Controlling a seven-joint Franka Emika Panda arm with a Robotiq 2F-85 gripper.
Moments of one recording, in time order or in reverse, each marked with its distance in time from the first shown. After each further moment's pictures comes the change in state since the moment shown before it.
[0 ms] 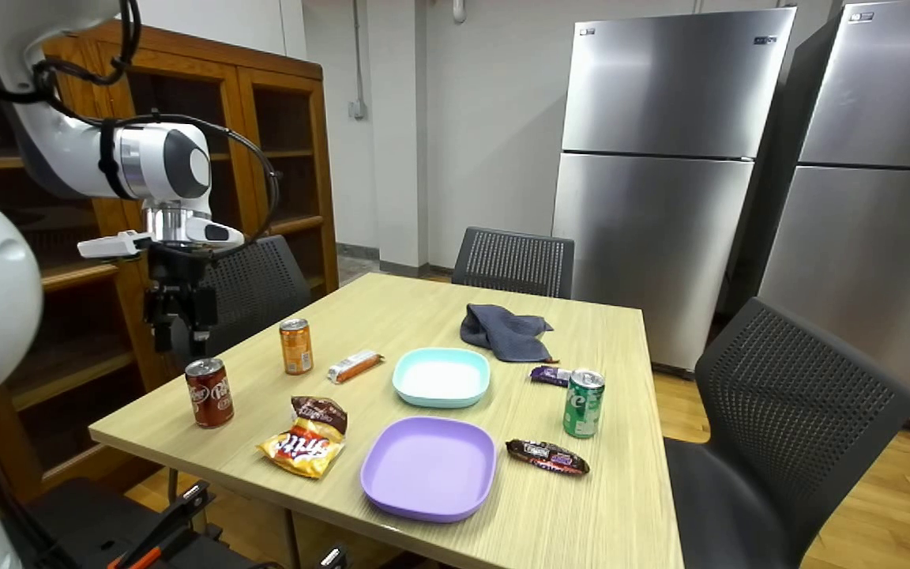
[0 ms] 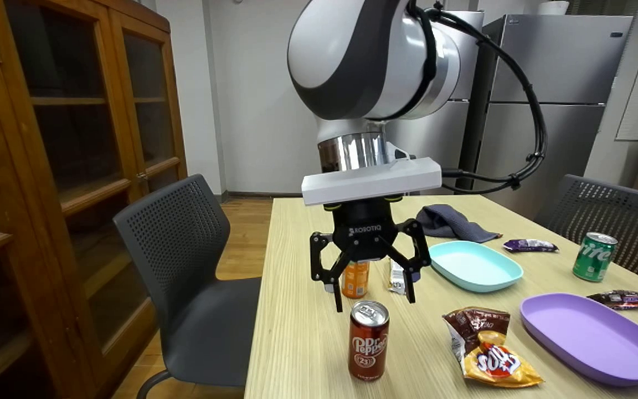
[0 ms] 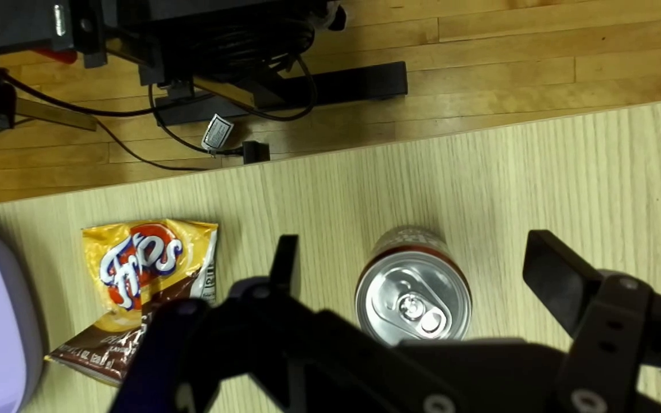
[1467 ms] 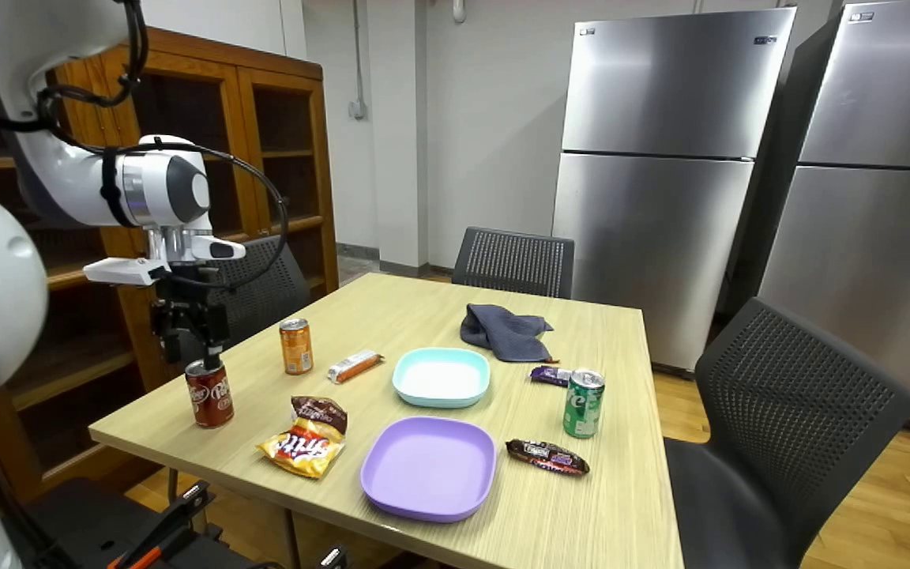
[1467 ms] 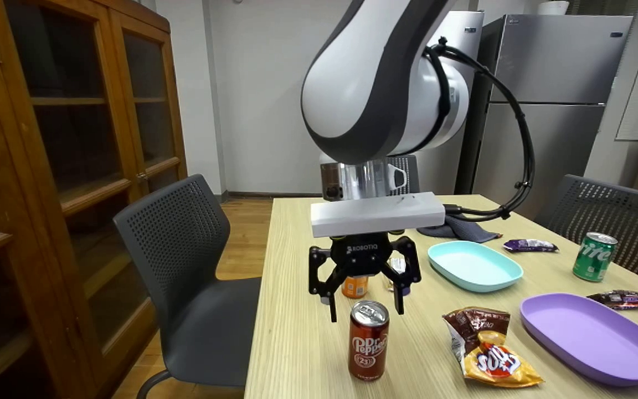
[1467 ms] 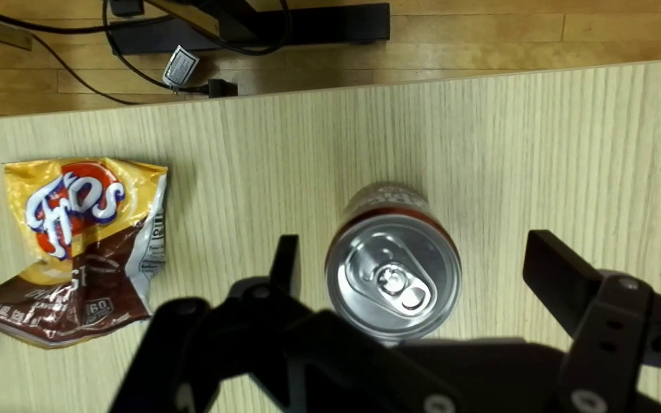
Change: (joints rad) arm 0.035 0.038 -0.041 -0.056 -0.065 0.218 -0.039
